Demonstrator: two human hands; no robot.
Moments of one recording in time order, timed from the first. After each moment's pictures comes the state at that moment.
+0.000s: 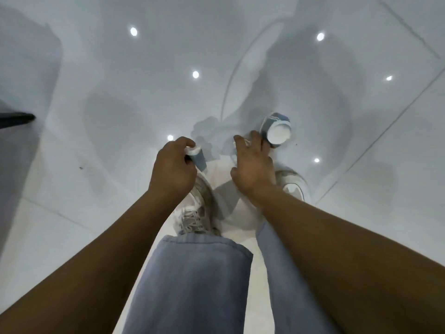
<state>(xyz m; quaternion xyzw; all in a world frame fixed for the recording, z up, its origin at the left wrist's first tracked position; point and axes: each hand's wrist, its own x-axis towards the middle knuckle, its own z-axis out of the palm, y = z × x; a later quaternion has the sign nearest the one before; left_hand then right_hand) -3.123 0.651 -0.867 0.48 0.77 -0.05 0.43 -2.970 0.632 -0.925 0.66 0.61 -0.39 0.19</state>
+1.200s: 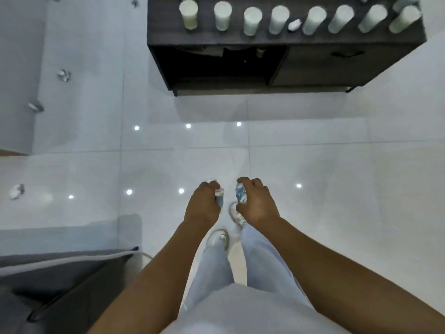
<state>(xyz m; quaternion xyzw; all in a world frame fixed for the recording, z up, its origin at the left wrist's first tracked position) -2.985 0.717 -0.287 0.77 0.48 -0.05 0.42 -2.864 0.633 -0.292 0.83 0.37 -0.40 -0.08</state>
